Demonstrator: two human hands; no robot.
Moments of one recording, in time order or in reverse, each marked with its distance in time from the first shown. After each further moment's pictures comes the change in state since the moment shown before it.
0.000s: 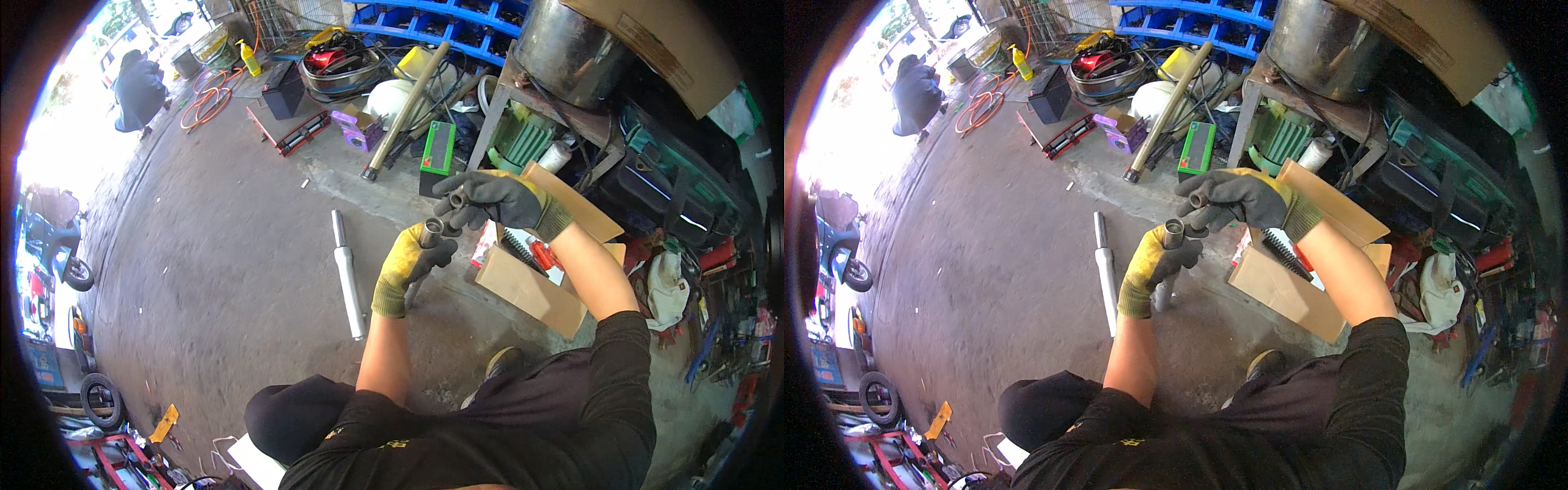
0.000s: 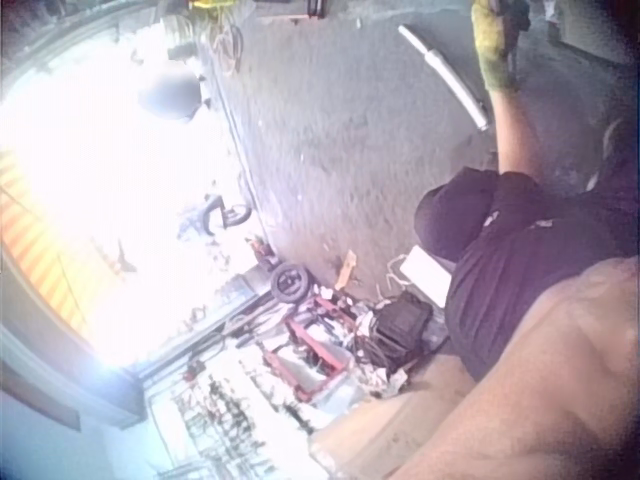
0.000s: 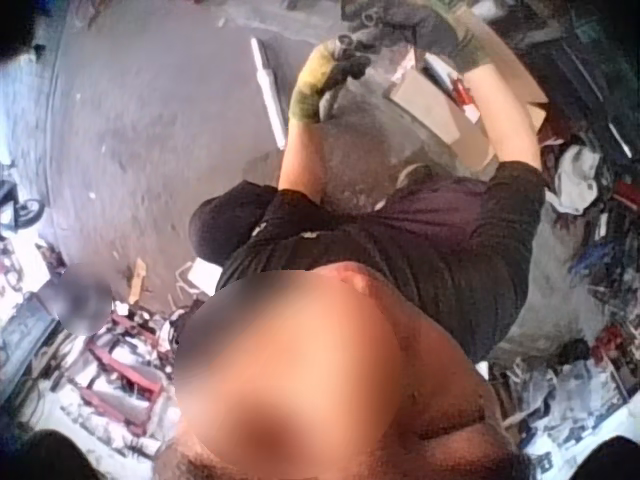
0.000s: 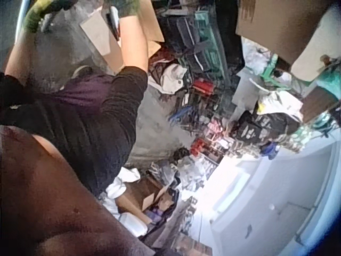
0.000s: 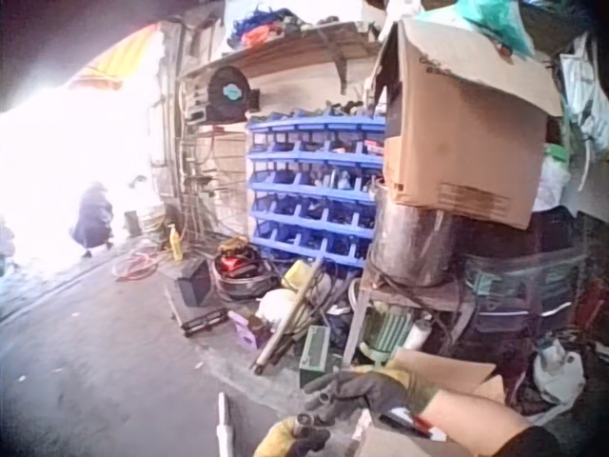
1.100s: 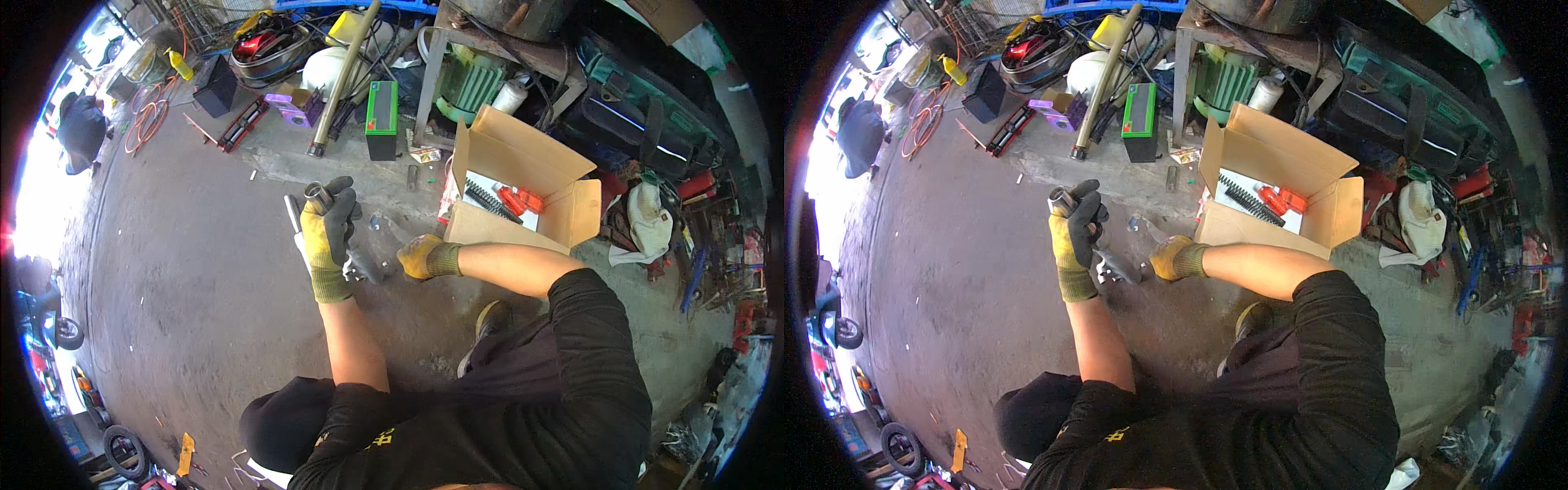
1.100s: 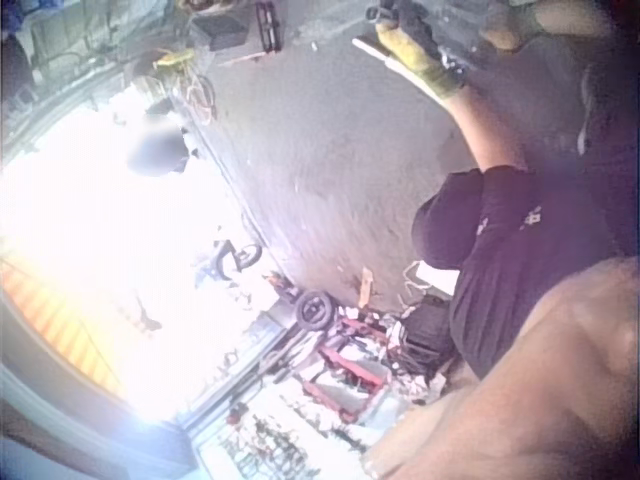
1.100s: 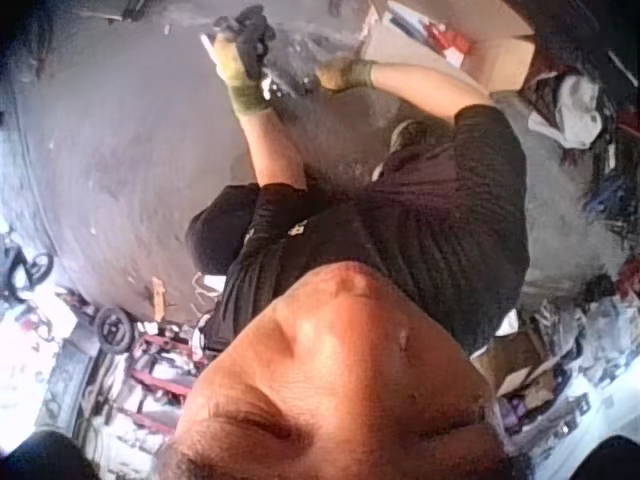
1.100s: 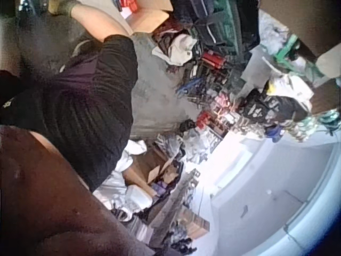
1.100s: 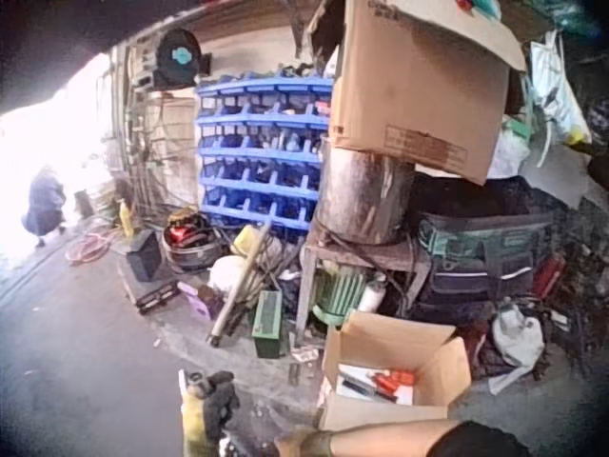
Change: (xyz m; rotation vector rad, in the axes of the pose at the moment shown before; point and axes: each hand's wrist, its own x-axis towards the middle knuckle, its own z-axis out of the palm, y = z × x) left_hand -0.007 0.011 -0.038 -0.098 0.408 0.076; right_hand 0.041 0.240 0.031 -1.571 -0.043 0.553
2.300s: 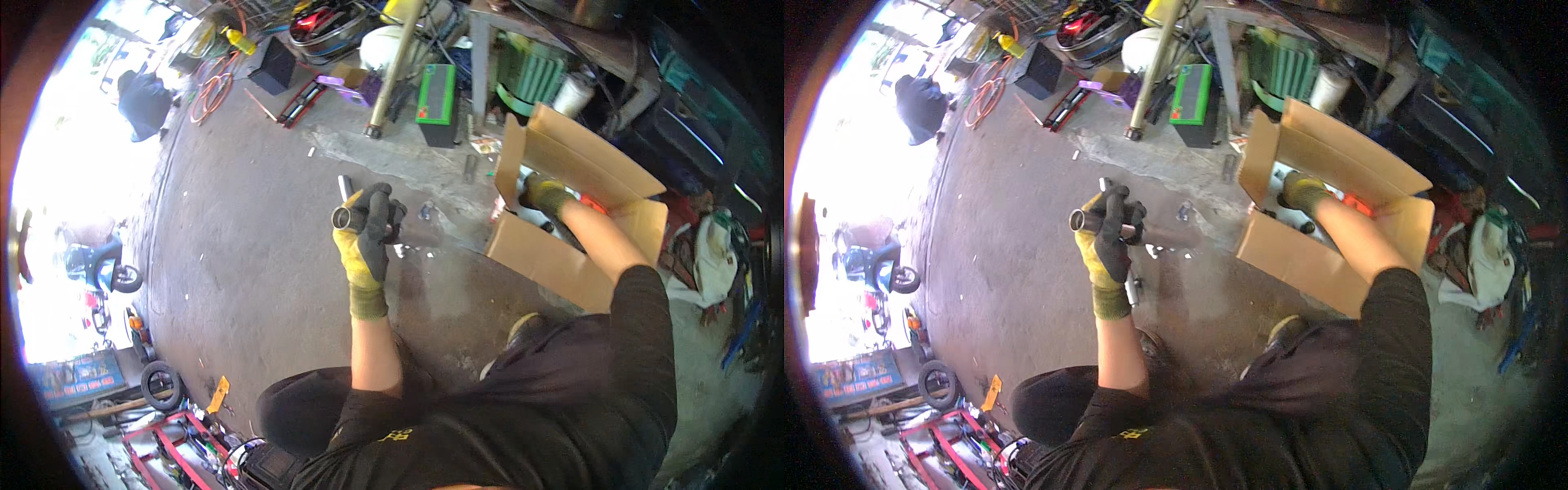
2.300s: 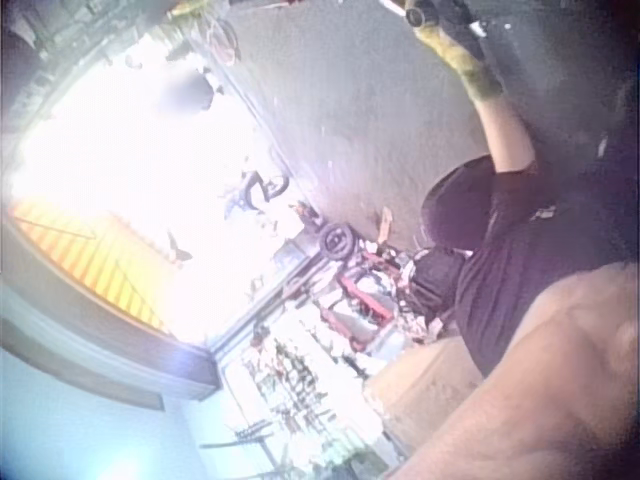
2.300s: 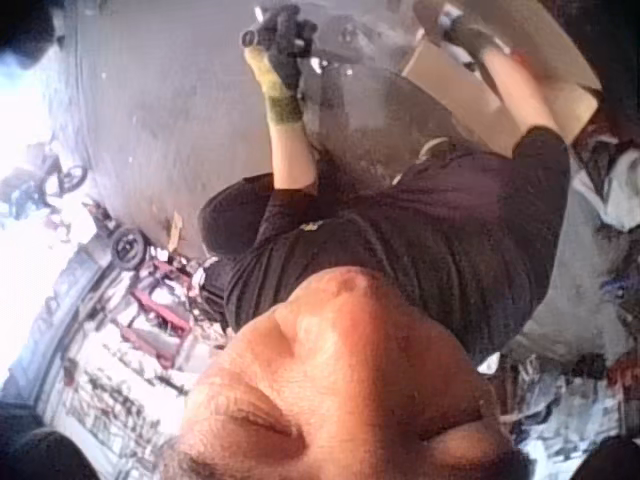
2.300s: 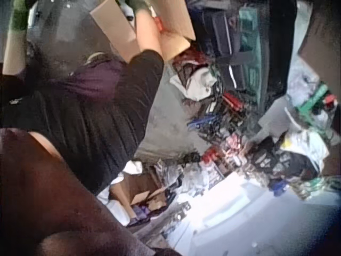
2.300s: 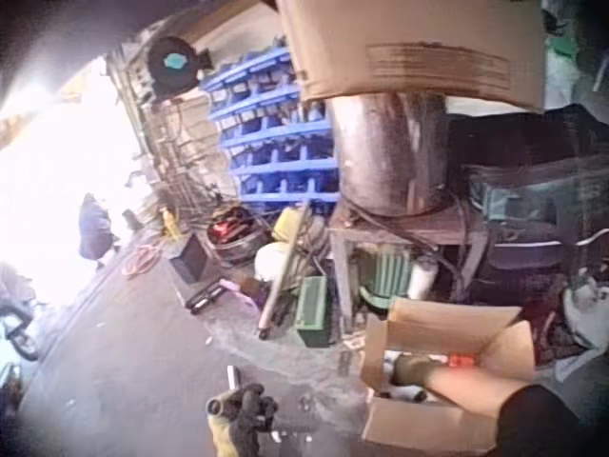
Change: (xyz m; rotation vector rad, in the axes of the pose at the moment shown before) left_hand -0.037 0.013 0.049 0.035 0.151 0.175; right_hand 0.006 0.256 0.023 0.088 0.244 0.514
